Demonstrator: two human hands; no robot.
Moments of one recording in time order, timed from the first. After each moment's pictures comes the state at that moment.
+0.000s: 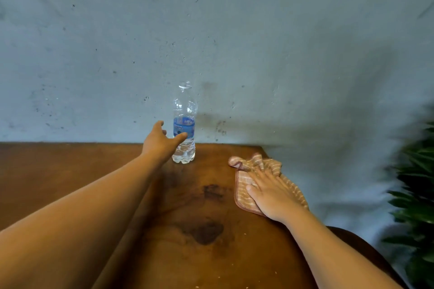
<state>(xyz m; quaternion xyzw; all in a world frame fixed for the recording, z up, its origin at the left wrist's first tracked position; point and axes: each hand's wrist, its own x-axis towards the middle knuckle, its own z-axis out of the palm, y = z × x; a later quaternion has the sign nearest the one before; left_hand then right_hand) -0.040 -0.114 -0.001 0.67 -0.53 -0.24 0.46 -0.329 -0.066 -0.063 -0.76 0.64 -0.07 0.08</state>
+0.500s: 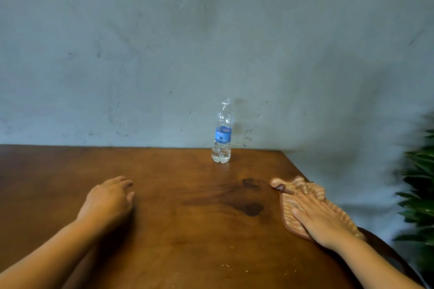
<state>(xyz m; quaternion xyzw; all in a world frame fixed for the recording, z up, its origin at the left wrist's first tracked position) 0.153 0.095 -0.026 0.75 -0.64 -0.05 0.16 -0.328 0.063 -0.060 -0.71 0.69 -0.04 0.09</state>
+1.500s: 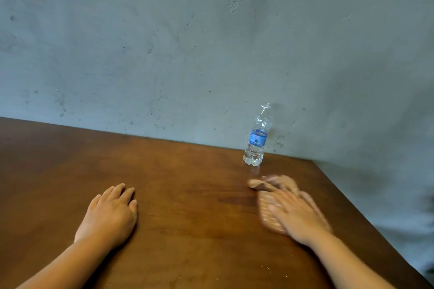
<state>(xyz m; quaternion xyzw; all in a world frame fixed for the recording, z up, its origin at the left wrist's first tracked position) 0.213 0.145 -0.074 0.80 -0.58 0.00 0.12 -0.196 0.047 -0.047 -0.77 0.63 -0.03 0.05</state>
